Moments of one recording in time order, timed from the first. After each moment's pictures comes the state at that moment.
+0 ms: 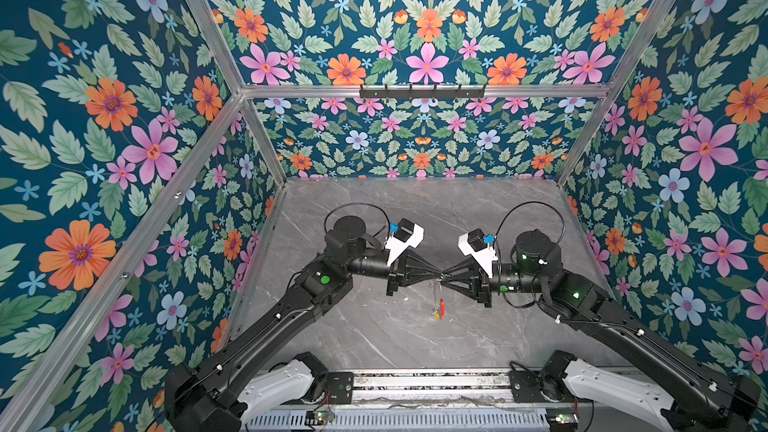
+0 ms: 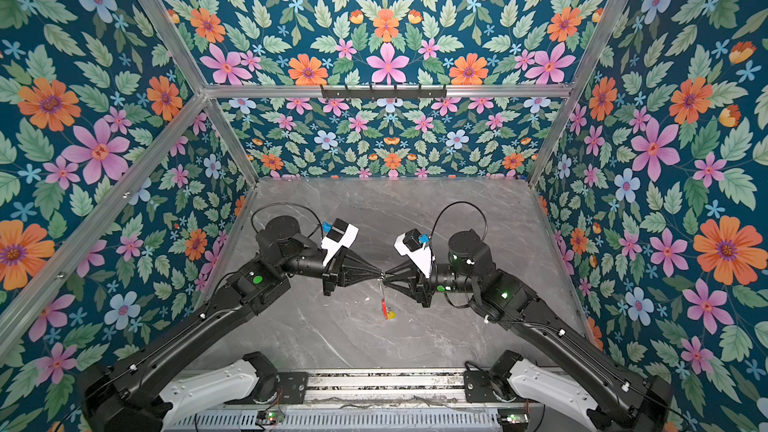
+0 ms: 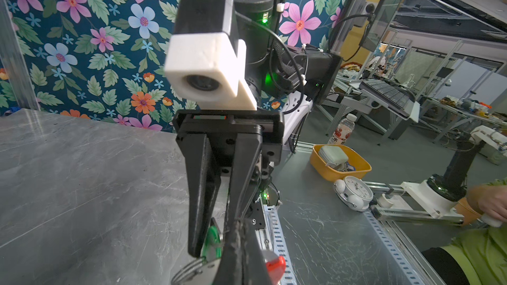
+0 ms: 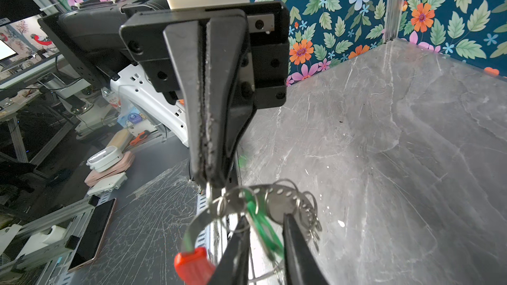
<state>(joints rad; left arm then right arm) -0.72 1.05 0.95 0.01 1.03 -0.15 0.75 0.93 0.93 -0.31 -0.65 0.11</state>
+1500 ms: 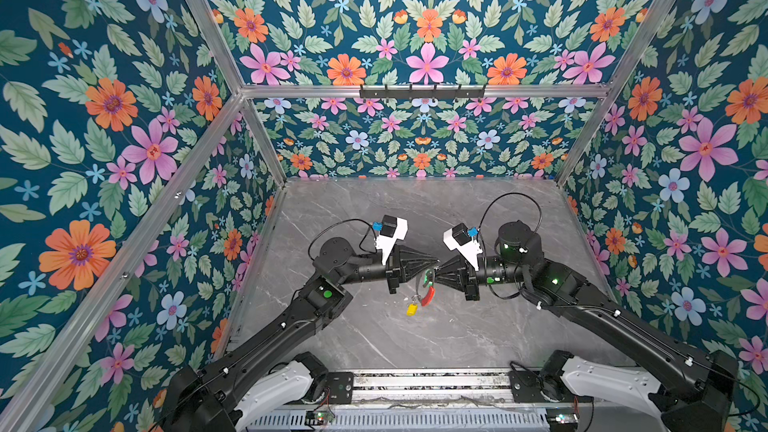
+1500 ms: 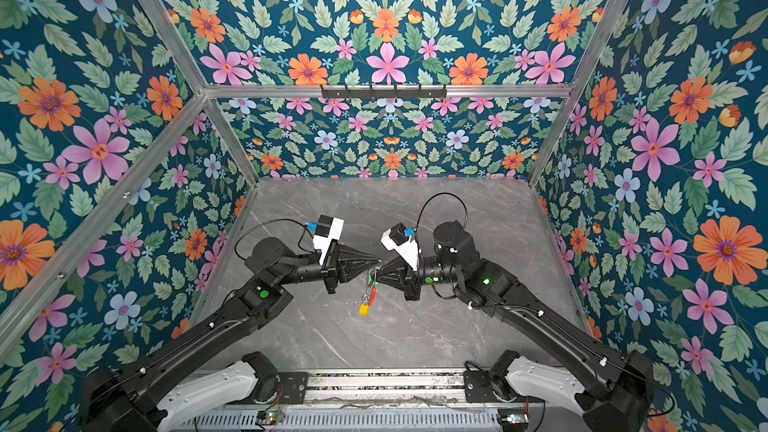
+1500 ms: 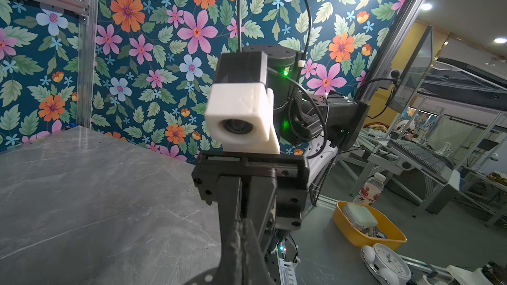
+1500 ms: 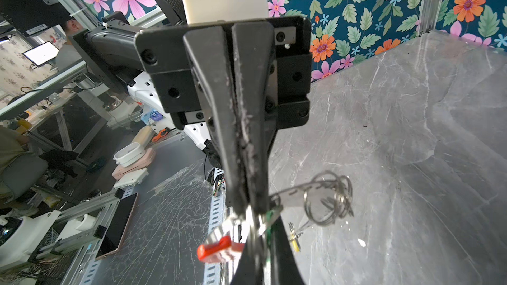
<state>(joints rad) -0.72 1.00 0.73 0.49 0.83 -0.49 0.76 1.07 0.97 -0.23 -0.76 0.13</state>
